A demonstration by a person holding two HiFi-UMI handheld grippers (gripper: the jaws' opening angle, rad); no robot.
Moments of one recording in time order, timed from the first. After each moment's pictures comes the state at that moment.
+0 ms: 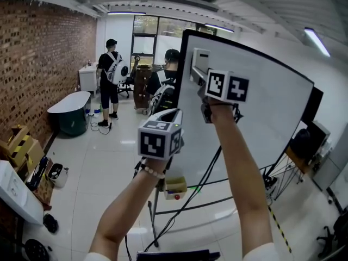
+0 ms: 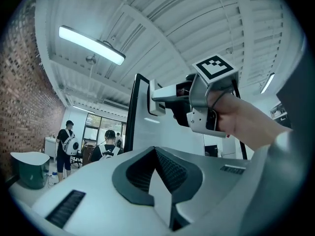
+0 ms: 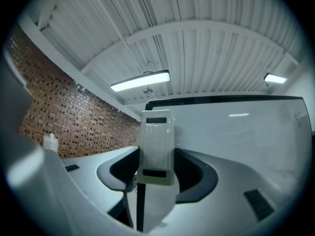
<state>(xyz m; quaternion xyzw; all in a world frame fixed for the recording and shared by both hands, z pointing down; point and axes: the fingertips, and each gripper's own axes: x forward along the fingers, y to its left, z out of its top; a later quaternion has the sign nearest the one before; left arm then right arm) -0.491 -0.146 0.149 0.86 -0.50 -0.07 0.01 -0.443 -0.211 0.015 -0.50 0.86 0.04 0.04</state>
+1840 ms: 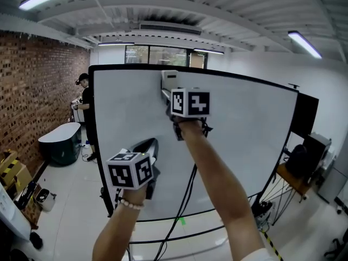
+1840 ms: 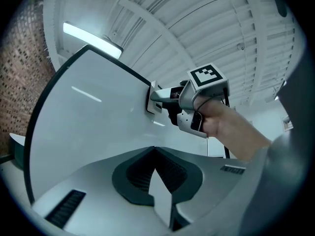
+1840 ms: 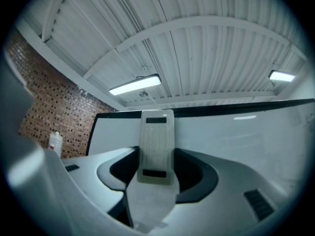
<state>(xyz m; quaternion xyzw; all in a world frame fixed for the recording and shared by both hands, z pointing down) -0.255 -0.219 0.125 0.84 -0.53 -0.11 0.05 -0.221 -0.312 -0.027 -0.47 0.88 0.07 0.03</state>
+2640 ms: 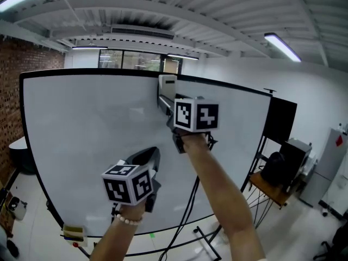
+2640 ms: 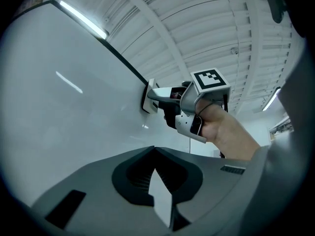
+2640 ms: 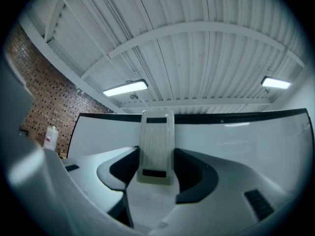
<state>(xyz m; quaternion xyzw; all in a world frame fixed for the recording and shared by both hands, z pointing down) -0.022 -0.304 0.113 0.88 -0.44 -0.14 0.05 0.002 -0.379 -0.037 -0.48 0.87 0.08 0.04</state>
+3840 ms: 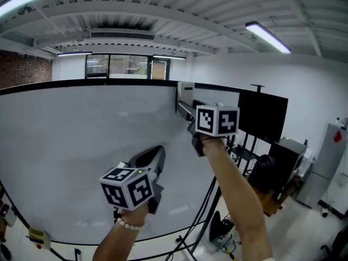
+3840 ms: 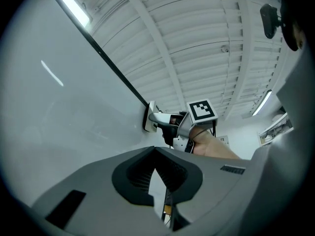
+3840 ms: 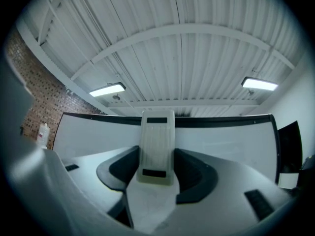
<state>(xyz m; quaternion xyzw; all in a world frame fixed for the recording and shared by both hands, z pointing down) 0.279 -0.383 0.075 0.91 -0.37 -0.18 0.03 0.359 -0.483 -0.043 -0.51 0.85 0.08 0.05</state>
